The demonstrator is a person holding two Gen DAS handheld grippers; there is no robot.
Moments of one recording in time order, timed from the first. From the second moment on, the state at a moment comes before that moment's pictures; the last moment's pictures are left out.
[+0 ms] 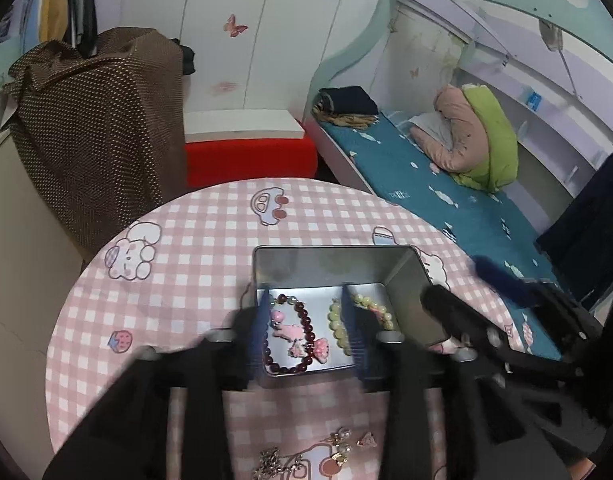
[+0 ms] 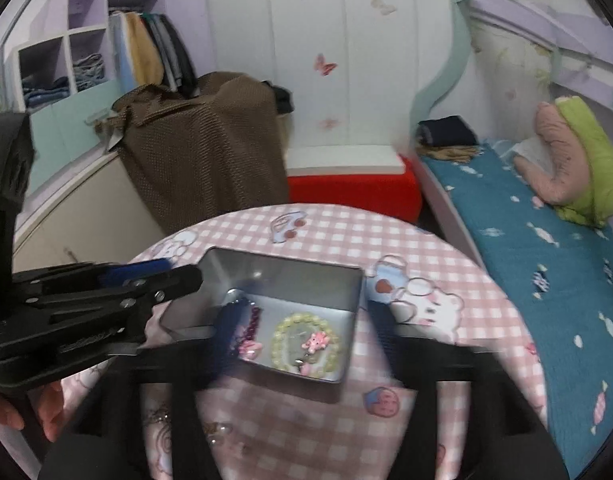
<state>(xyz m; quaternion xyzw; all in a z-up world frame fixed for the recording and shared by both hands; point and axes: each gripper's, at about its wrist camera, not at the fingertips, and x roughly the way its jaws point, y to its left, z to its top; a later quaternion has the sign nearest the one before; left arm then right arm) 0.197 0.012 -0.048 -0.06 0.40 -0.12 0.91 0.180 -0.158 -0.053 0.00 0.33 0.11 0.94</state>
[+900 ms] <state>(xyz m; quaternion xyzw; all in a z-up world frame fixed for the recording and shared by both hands) 0.124 0.068 -0.064 -0.02 0.41 -0.12 0.91 0.103 -0.145 -0.063 -0.03 0.35 0.11 0.93</state>
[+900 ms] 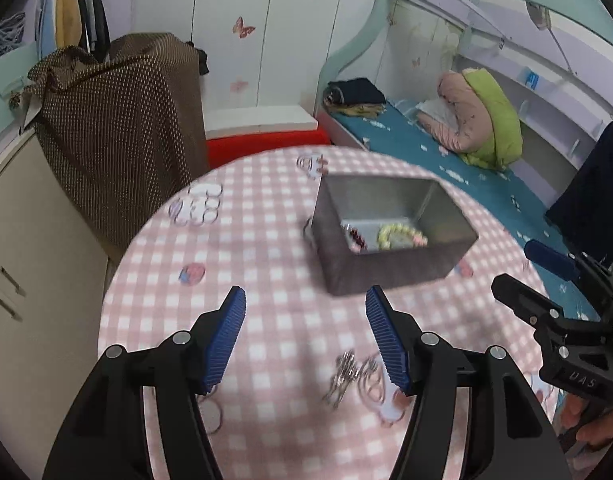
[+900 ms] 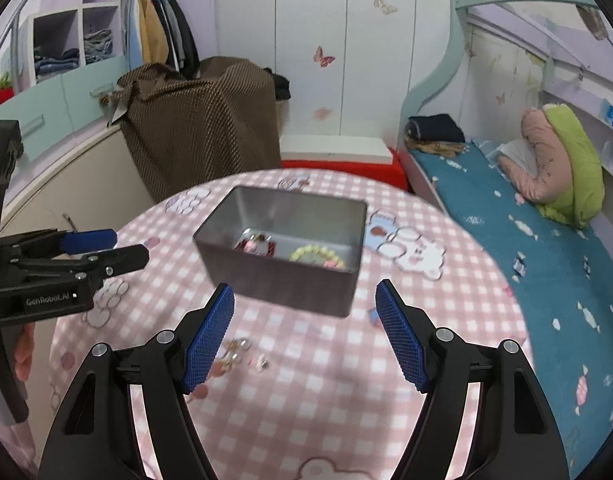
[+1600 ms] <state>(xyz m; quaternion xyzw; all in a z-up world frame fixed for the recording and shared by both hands) 0.110 0.037 -0.132 0.06 0.45 -0.16 0.87 0.085 -0.129 -0.114 -0.04 0.42 0.10 0.90</state>
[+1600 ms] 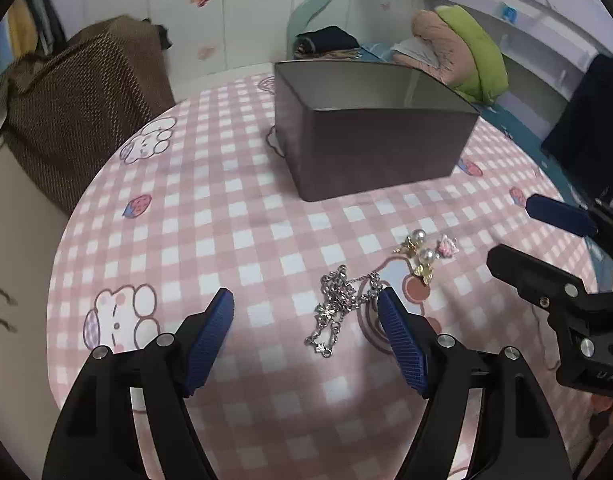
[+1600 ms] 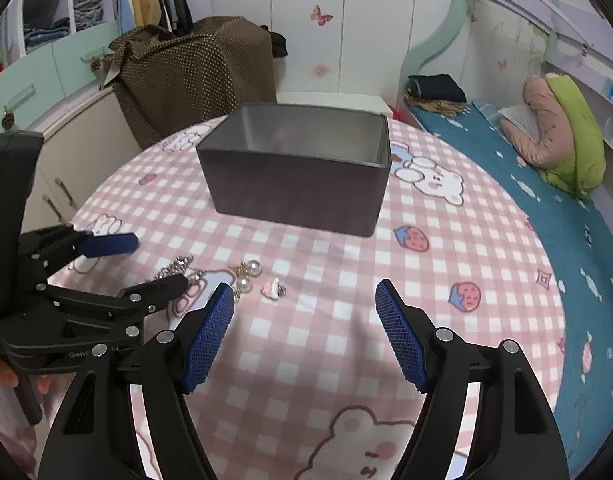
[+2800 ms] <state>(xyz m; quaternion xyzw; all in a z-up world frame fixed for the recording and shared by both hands) 0.108 0.075 -0.064 -0.08 0.42 -0.17 0.89 0.101 -0.120 -0.135 -0.07 0.42 0.17 0.89</state>
